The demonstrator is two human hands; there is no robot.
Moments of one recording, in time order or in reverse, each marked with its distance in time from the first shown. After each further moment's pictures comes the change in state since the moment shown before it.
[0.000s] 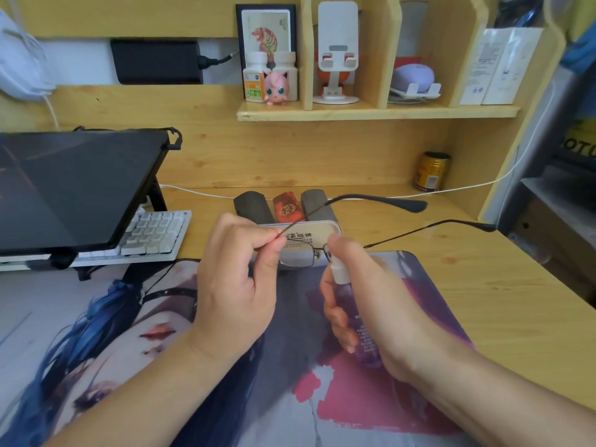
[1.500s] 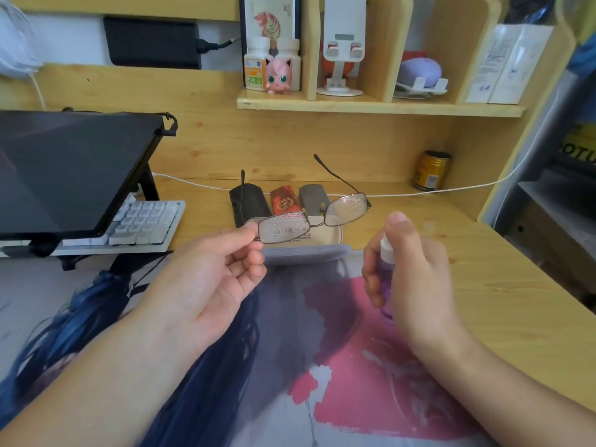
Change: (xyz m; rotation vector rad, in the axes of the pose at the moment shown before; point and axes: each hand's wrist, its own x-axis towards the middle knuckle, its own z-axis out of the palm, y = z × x) left_hand 0.023 0.002 -0.015 -0.921 0.092 -1.559; right_hand 0.018 0.015 -0.023 0.007 0.400 -0.457
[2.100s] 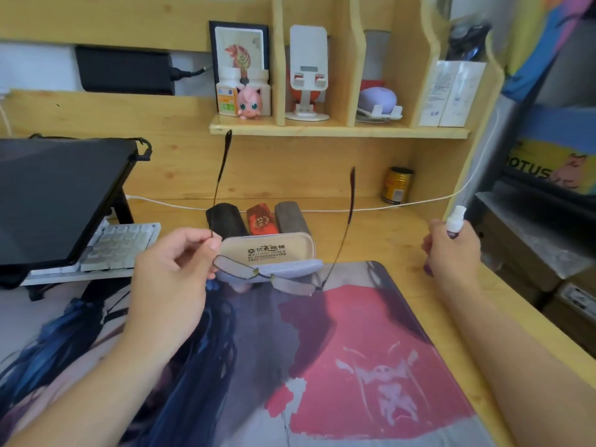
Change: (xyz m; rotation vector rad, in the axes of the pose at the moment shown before) left_hand 0.025 -0.008 -0.027 0.744 0.044 0.757; right_hand 0.099 0.079 -0.111 -0.234 0.577 0.185
